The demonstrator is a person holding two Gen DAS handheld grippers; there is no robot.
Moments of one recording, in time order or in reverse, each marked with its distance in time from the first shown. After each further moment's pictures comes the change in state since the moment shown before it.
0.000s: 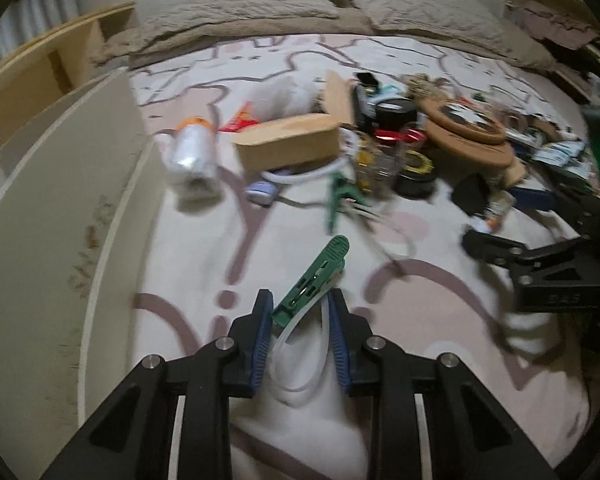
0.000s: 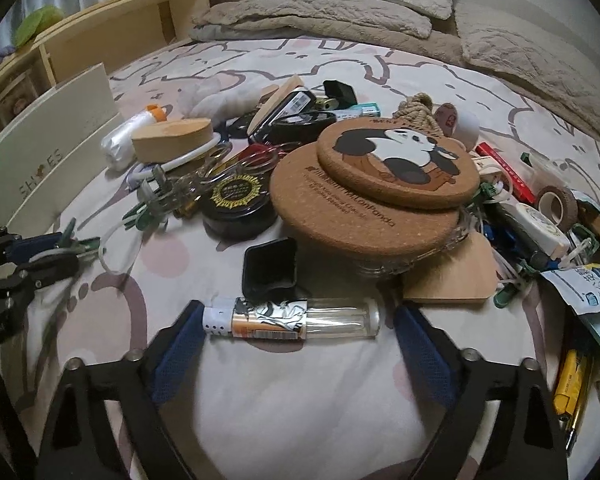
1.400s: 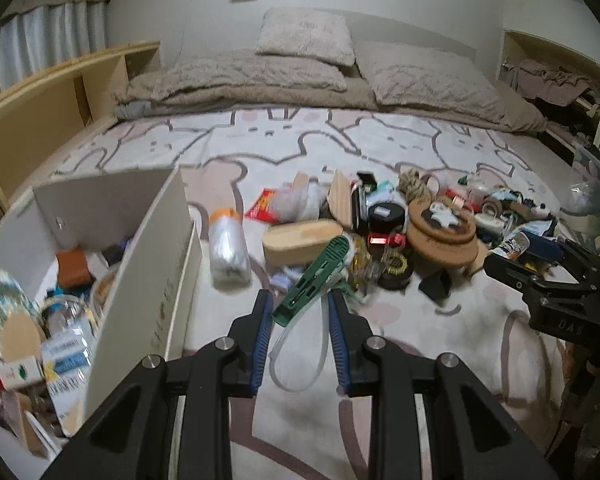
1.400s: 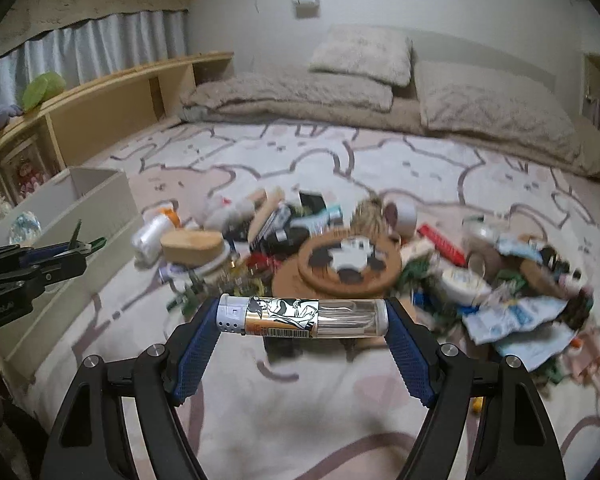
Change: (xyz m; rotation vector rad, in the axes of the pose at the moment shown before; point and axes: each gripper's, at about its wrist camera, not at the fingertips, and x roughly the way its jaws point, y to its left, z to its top) left arm -0.074 0.017 0.037 -0.057 -0.210 -0.052; right arm -0.093 0.005 0.024 0.063 -0.260 -0.052
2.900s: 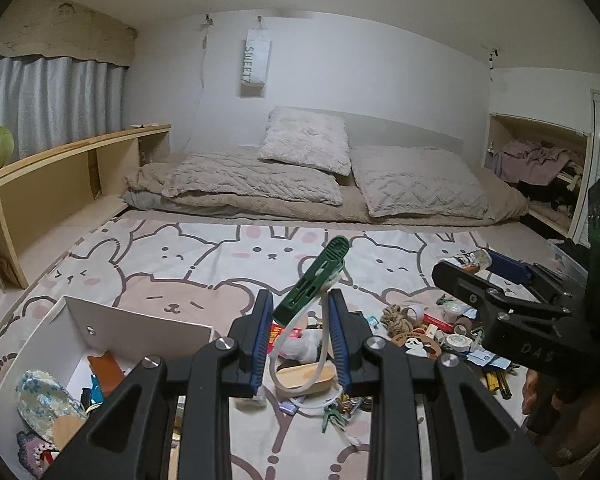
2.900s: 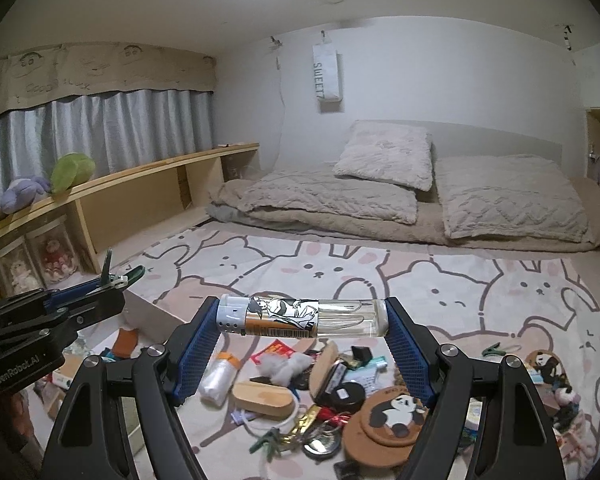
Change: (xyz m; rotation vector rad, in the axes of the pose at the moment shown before) left arm -0.084 0.036 0.083 -0.062 -0.310 -0.041; right arm -0.056 0.062 0.109 -0.007 -0.281 0.059
